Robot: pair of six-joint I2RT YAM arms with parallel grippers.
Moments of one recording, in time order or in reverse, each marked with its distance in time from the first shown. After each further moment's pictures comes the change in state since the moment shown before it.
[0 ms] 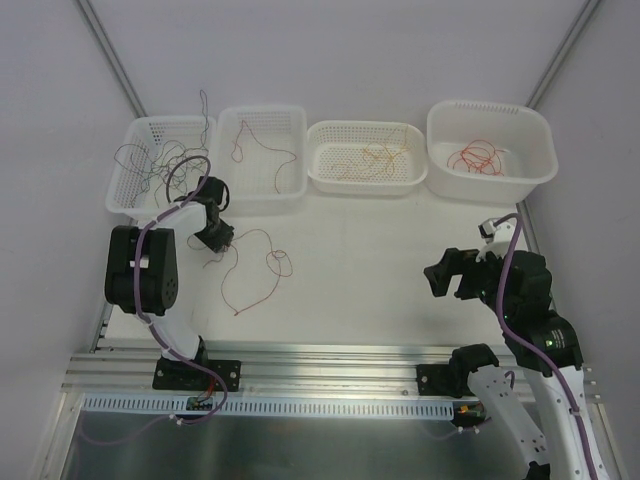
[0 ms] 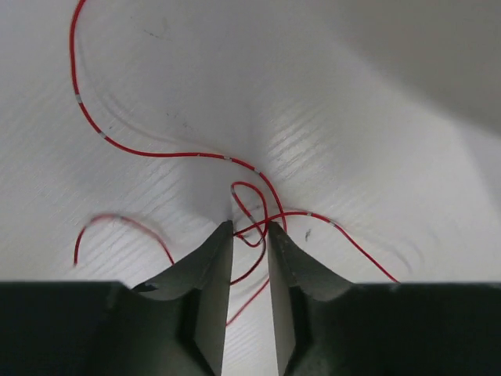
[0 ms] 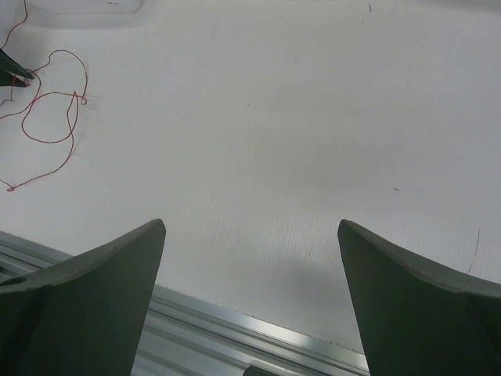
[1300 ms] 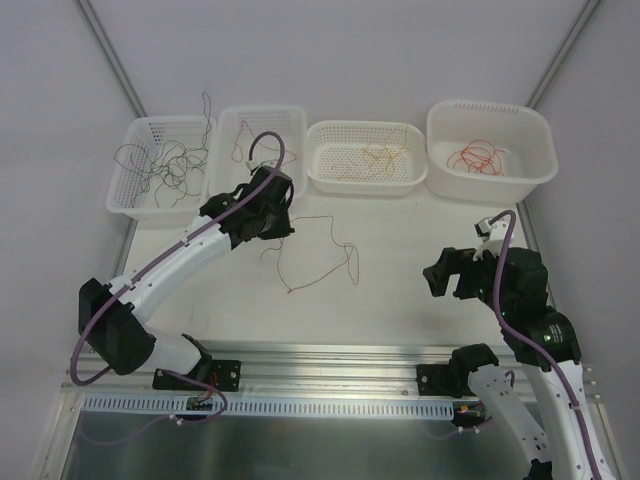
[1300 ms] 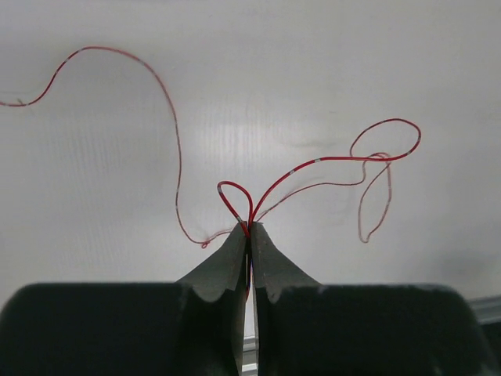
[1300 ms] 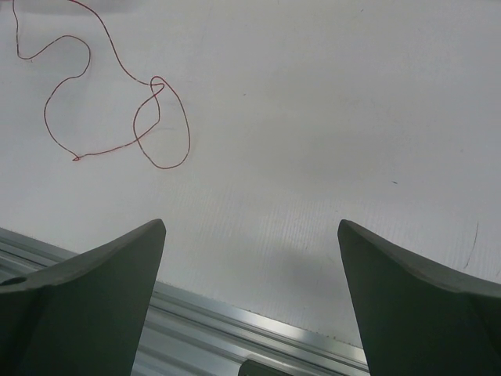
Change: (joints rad) left arm -0.599 -0.338 0.259 -0.201 0.011 0.281; right arm 0.018 0.024 0.000 -0.010 0.017 -0.010
